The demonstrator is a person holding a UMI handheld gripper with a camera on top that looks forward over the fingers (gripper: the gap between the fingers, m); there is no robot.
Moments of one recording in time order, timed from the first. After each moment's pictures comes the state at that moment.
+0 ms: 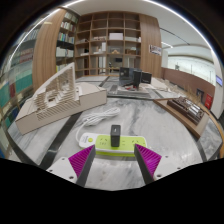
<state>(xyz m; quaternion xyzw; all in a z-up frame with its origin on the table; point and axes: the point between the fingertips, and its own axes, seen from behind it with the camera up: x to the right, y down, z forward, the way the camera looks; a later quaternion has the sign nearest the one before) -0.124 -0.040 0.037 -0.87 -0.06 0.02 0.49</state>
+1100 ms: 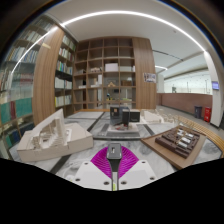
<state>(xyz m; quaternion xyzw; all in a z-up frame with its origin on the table) -0.042 0.025 0.193 -0.77 -0.04 0.04 0.64</state>
